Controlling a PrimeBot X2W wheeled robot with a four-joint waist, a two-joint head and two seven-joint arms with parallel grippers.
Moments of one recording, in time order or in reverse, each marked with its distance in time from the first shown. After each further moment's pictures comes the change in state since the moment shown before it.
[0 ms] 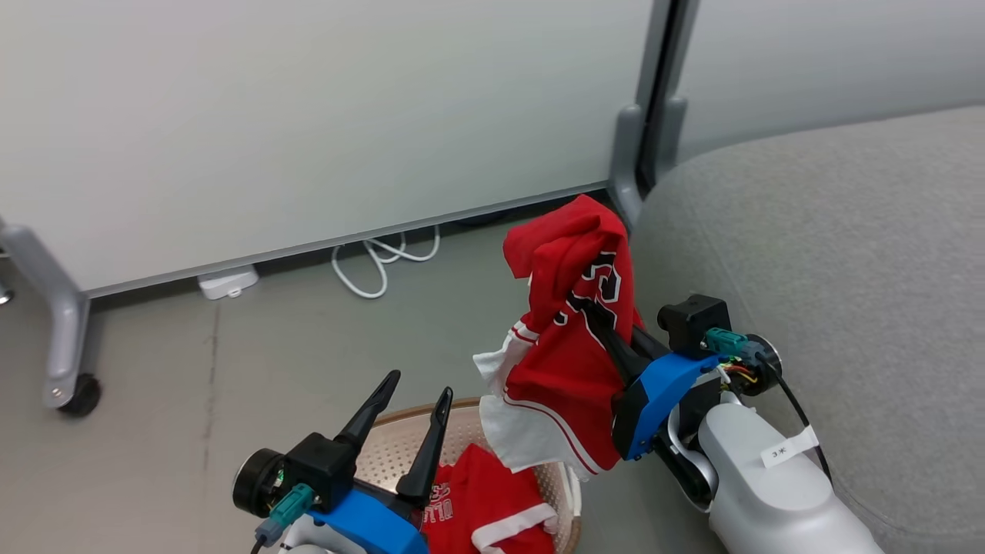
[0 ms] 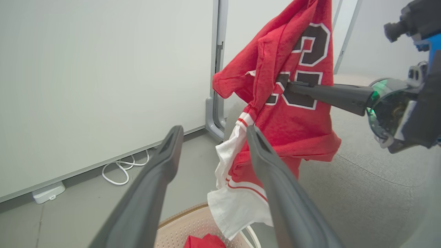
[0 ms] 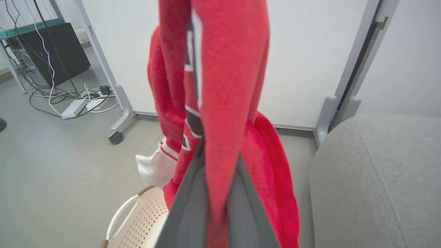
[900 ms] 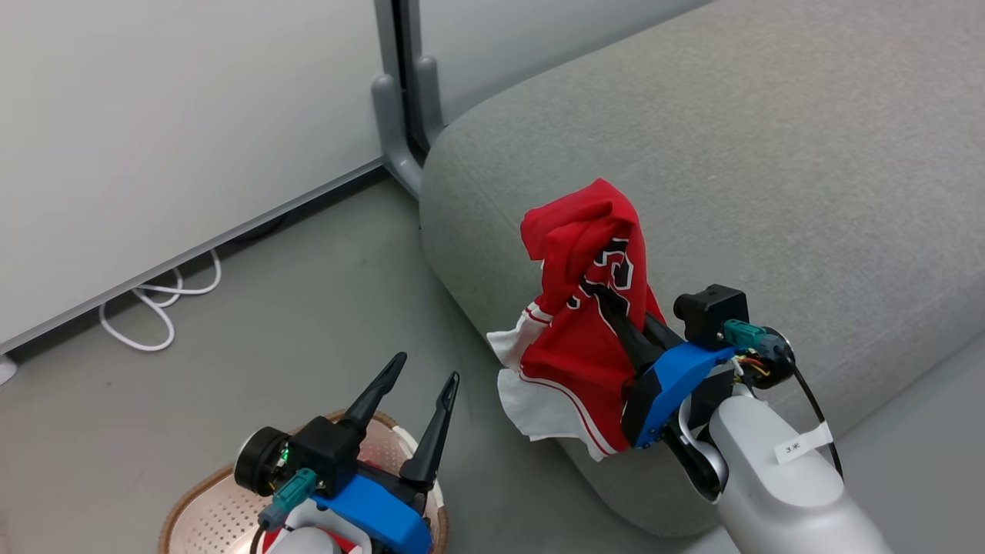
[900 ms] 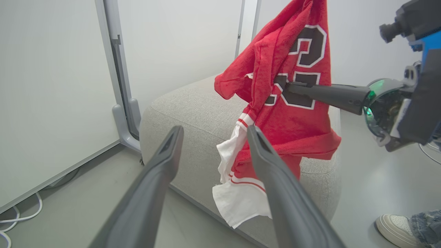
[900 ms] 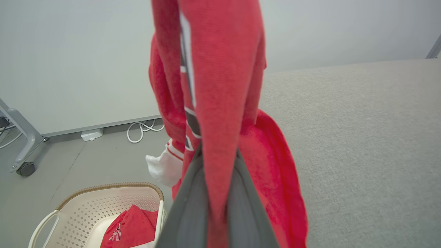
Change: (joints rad) left arm -0.035 0.012 -0.024 -0.006 0.007 0.000 0.000; right arm 0.009 -0.005 -0.057 -0.042 -0.017 0.000 0.007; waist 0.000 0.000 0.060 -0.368
